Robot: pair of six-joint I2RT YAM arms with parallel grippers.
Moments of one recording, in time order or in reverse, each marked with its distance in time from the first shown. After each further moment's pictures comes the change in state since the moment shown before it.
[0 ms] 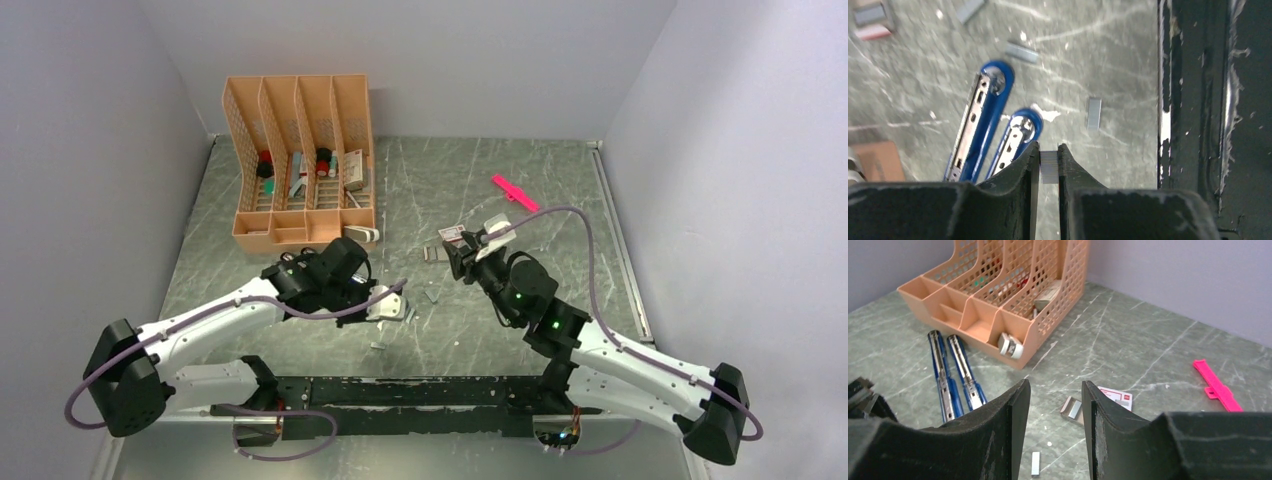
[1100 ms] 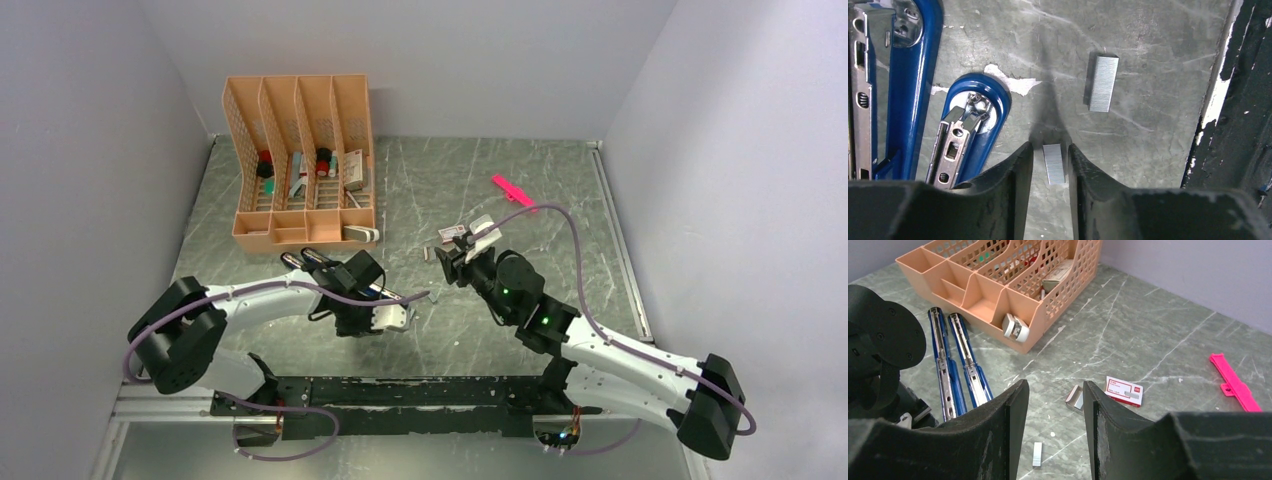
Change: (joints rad) left arm 0.002 0.280 -0.085 0.038 -0.158 0.037; right arm -0.028 0.053 -0.029 0.026 -0.062 0.005
